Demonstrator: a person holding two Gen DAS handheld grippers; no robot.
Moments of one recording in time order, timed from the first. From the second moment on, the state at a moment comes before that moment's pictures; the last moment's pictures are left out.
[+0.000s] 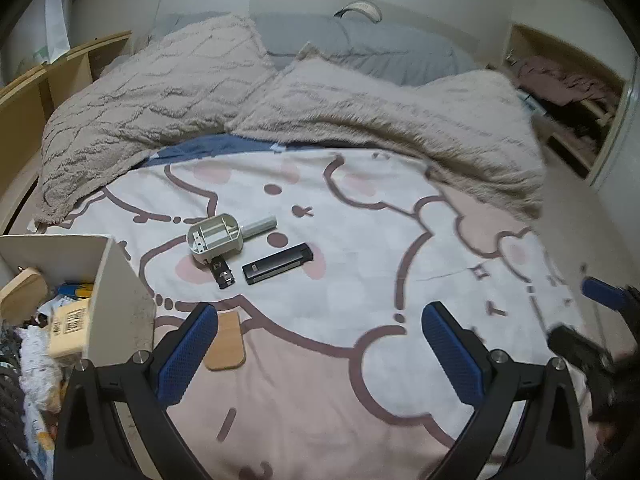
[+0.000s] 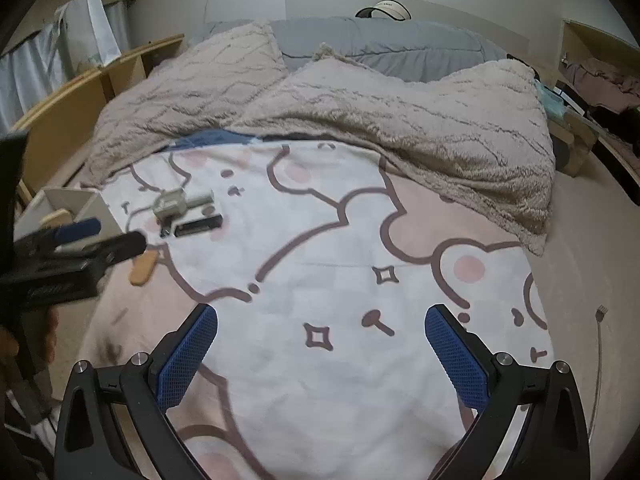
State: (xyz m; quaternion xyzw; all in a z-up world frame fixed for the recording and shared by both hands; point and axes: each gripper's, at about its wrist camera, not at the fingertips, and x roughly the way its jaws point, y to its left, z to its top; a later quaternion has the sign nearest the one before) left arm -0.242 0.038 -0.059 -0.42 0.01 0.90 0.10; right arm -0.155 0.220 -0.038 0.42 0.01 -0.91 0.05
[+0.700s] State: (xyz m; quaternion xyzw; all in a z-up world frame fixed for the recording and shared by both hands) left arm -0.286 0.017 -0.150 -0.44 0.03 0.90 -0.04; right arm -0.169 0.206 -0.069 0.39 0.00 -0.92 0.07
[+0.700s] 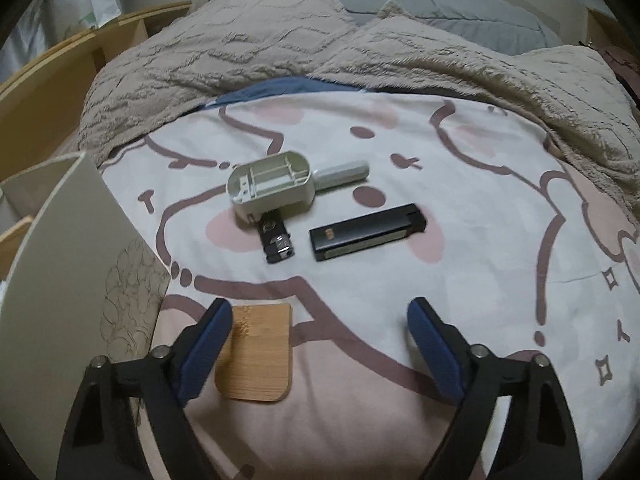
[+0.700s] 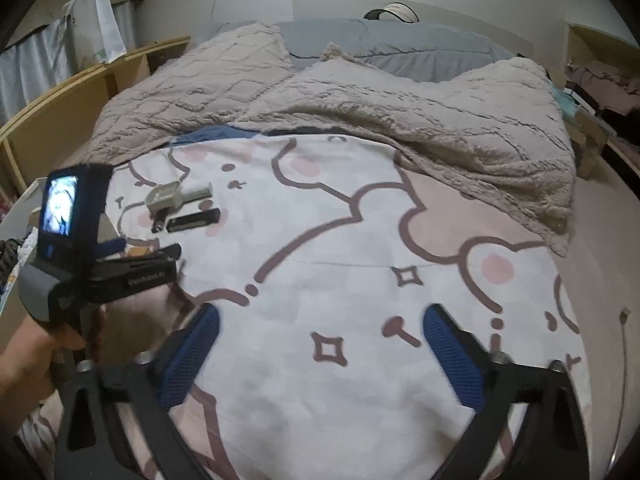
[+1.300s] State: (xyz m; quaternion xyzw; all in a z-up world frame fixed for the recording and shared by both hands) left arm -0.274 0.005 -0.158 -0.42 0.04 0.91 -0.03; right arm -0.242 0.134 -0.072 0.43 0.02 -0.89 0.14
